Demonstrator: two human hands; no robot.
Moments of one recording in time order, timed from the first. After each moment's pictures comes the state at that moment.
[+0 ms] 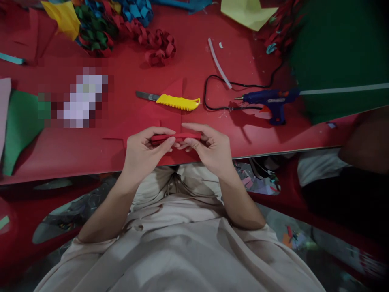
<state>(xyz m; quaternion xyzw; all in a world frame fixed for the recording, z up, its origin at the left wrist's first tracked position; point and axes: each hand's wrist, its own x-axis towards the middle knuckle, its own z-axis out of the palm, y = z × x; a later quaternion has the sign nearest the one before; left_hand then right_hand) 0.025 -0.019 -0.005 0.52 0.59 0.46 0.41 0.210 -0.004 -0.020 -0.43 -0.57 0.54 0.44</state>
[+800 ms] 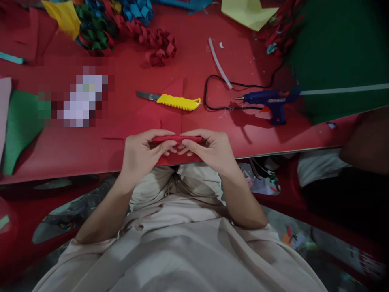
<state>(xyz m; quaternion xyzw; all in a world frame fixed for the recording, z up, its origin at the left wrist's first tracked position) 0.015 -0.019 -0.006 0.55 0.58 0.42 0.42 0.208 0.001 -0.015 -0.42 -0.51 0.63 0.40</state>
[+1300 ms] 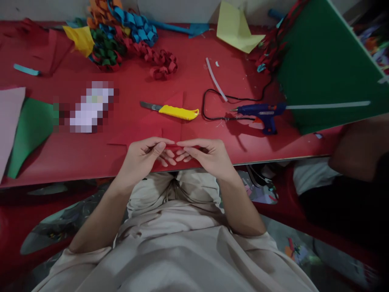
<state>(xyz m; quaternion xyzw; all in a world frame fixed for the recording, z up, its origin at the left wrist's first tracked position) 0.006 -0.020 0.001 0.50 0.51 0.43 0.56 0.213 0.005 -0.012 -0.37 -0.53 0.65 0.40</state>
